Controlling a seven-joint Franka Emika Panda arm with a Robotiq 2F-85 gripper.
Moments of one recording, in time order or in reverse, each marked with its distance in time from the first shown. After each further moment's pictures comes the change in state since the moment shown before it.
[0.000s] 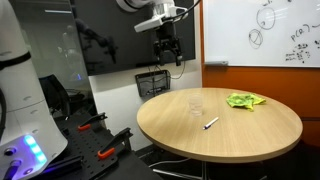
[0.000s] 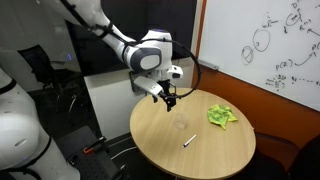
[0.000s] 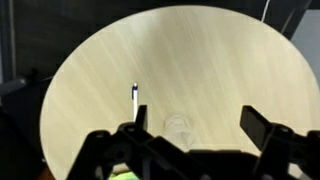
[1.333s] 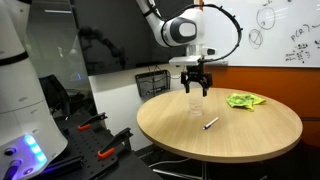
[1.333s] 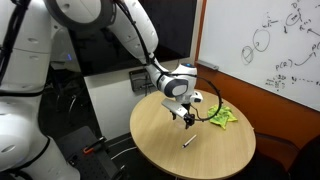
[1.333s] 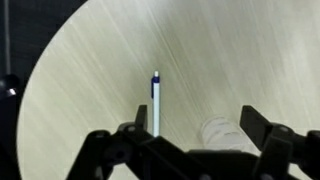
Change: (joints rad) arm -0.140 0.591 0.079 0.409 0.051 0.093 -0.055
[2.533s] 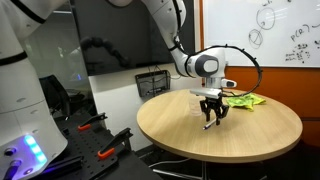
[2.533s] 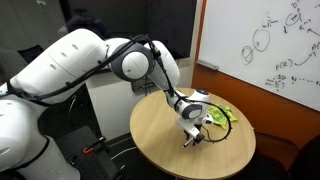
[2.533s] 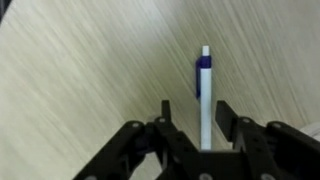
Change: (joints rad) arm -0.058 0.488 -0.007 0.467 -0.006 -0.043 0.047
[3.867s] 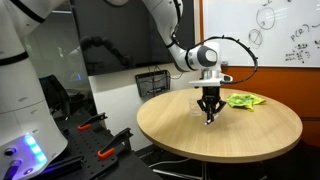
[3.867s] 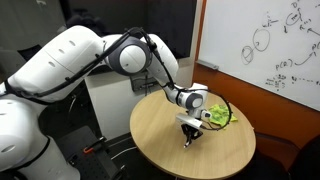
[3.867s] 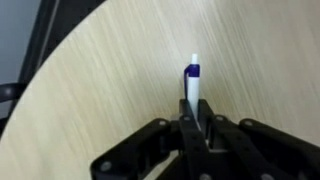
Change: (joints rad) arm 0.058 -0.032 -0.032 0.054 -0.183 -0.273 -0.004
